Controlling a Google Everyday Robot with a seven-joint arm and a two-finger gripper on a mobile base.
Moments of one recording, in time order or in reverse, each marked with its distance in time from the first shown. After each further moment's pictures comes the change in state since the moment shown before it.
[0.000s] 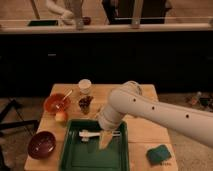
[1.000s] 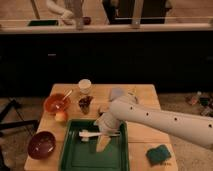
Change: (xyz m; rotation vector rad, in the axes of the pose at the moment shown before) arm 0.025 -0.012 0.076 -0.009 -0.058 0.133
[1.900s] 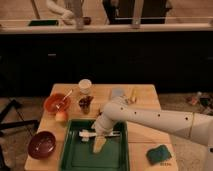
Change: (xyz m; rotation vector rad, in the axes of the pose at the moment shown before) arm 0.018 -0.015 0.059 -0.081 0.012 0.034
